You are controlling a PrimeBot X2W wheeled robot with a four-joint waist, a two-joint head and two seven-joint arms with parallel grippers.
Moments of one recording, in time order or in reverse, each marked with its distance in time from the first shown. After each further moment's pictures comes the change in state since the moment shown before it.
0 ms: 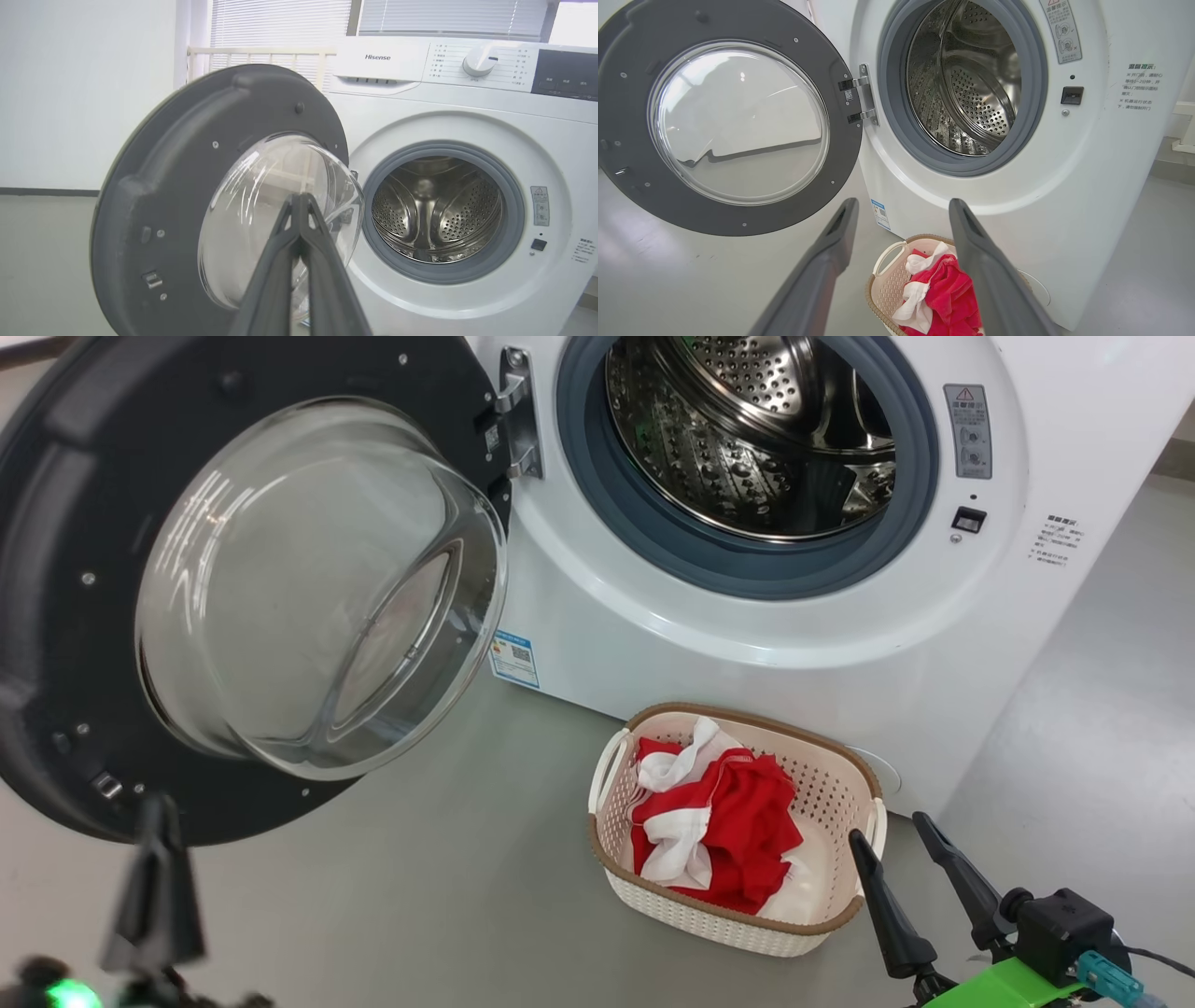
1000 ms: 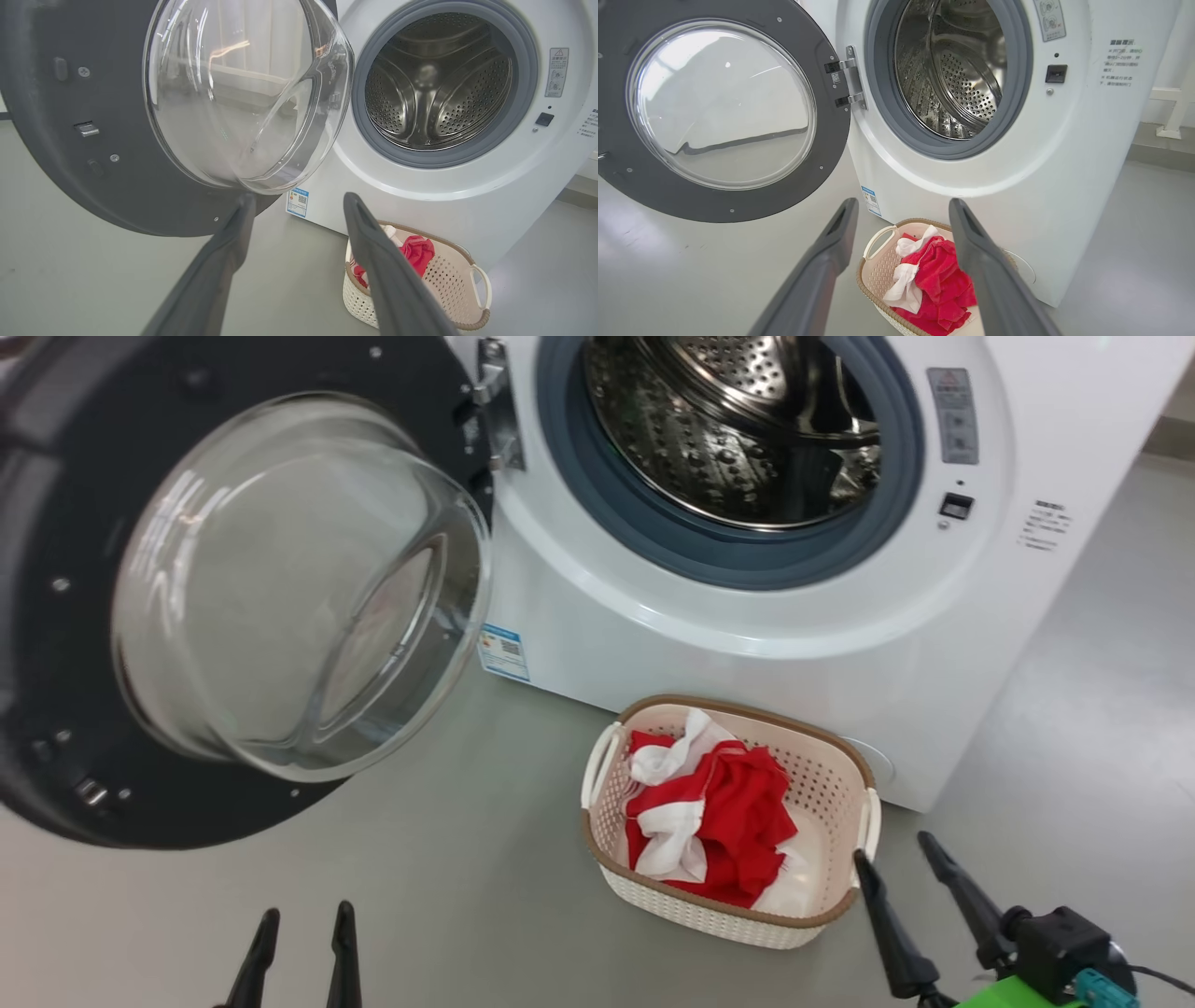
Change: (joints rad) left arm 0.025 0.001 -0.143 0.209 0.082 0.057 0.000; right arm 0.034 -0.003 -0.018 -0.007 -0.019 0.000 0.000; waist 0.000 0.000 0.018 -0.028
